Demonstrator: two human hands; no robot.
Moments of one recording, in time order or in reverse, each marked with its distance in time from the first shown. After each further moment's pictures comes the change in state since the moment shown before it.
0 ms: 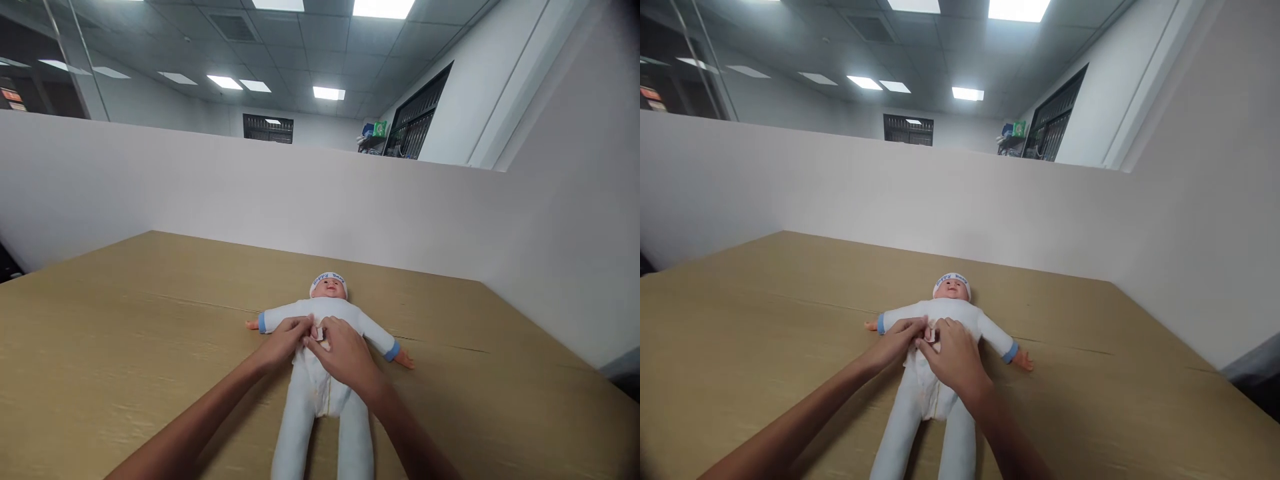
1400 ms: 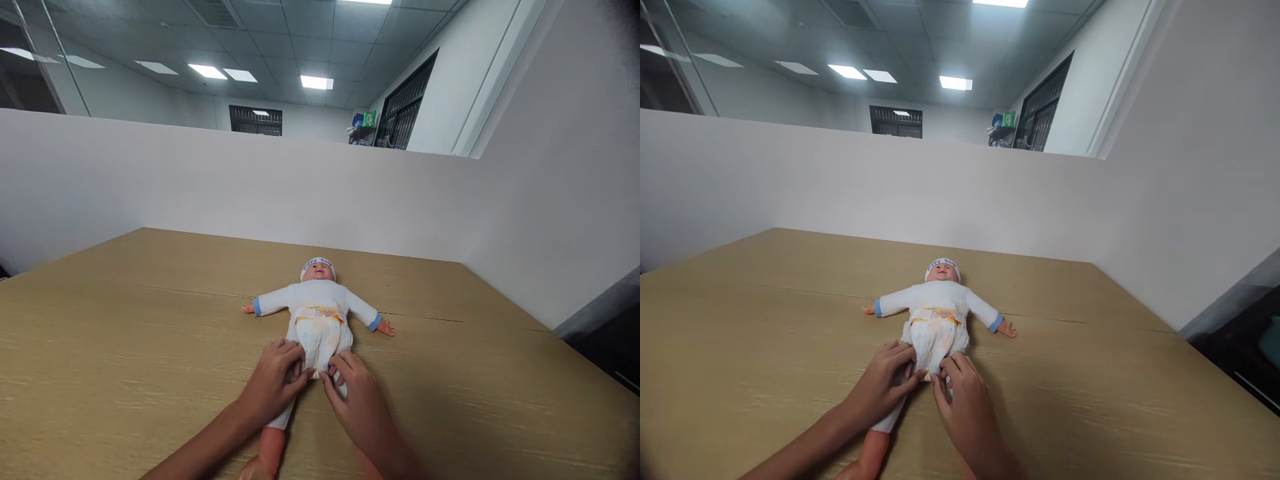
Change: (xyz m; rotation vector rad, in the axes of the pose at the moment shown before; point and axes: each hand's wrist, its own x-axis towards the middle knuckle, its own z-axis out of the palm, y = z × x) left_hand -0.101 -0.020 0.040 0.700 0.023 0.200; right_hand -0.133 0.010 0.025 0.167 0.094 0.072
